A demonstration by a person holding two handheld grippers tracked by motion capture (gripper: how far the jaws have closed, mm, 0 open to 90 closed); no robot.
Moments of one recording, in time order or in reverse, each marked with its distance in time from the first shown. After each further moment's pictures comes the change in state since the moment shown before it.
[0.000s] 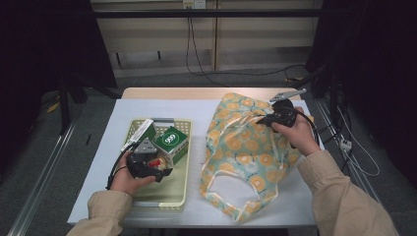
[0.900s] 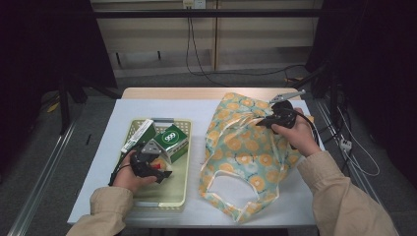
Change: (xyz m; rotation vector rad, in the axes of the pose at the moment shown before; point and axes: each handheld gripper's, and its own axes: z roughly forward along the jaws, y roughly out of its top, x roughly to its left) left arm 0.002 0.000 0.012 0.126 -0.011 0.033; right arm 0.000 -0.004 0.002 0.010 0.017 -0.011
